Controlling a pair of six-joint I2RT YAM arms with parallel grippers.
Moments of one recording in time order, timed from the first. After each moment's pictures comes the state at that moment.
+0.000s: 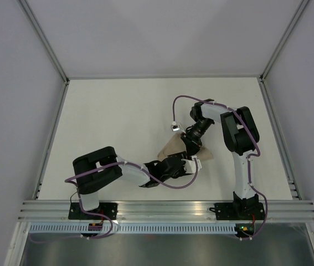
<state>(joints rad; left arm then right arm) -1.20 1.82 0.75 0.54 -0.29 0.42 0.35 2.21 1.52 -1.30 -0.79 -1.04</state>
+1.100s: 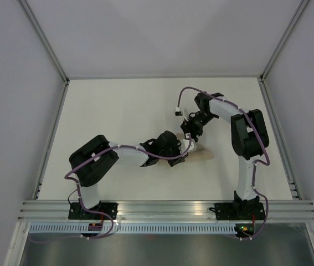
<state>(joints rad) -0.96 1.84 0.91 0.27 0.25 0.25 0.31 2.10 1.53 -1.07 -0.75 -0.80</state>
